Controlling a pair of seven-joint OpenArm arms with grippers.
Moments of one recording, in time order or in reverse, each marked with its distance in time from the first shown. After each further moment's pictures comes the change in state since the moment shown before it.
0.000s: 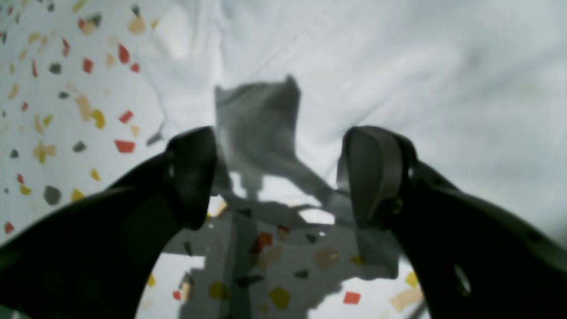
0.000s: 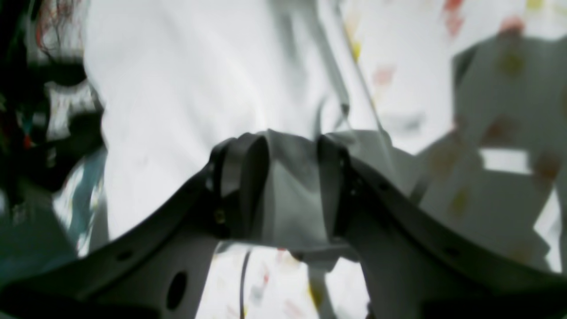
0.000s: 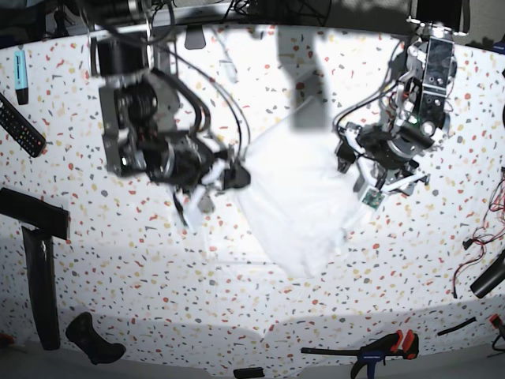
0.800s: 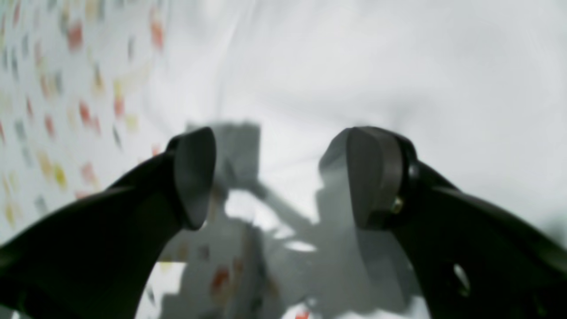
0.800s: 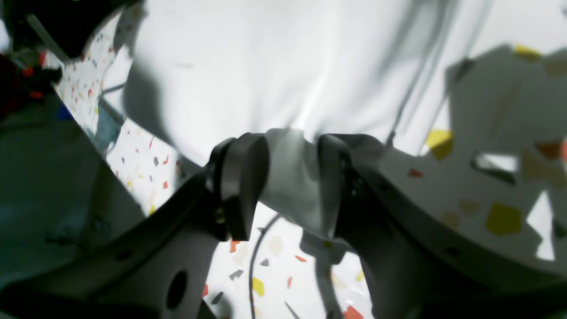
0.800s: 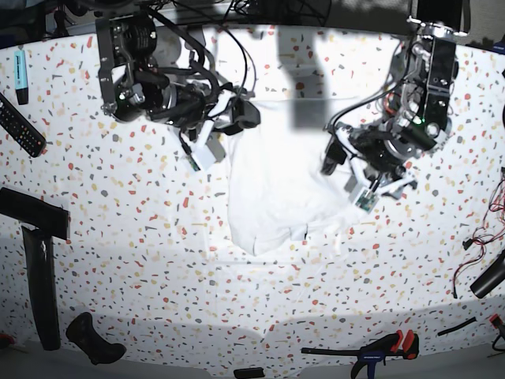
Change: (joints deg) left arm -0.6 0.0 0.1 4.4 -8.3 -5.2 -0.5; right arm -16.2 0.6 -0.2 21.8 3.1 -0.2 -4.3
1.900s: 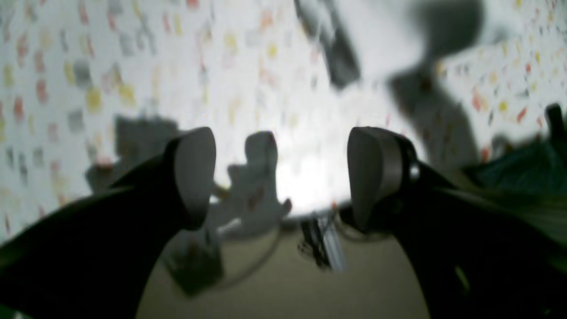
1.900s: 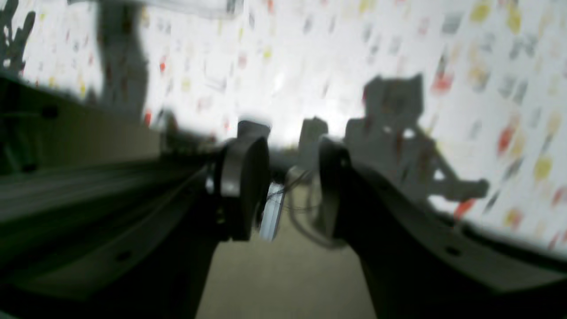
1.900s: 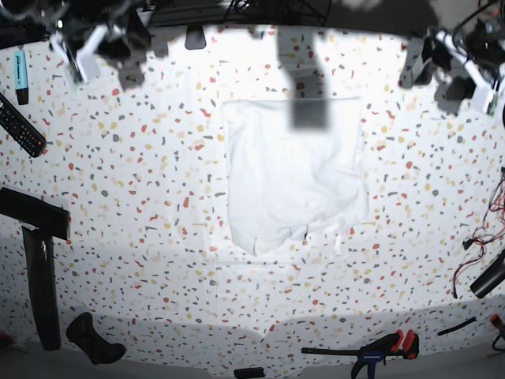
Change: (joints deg) left arm 40.4 -8.0 -39.3 24.8 -38.8 -6.1 15.9; right arm -38.2 -0.1 39.5 37.5 9.0 0.3 -12.2
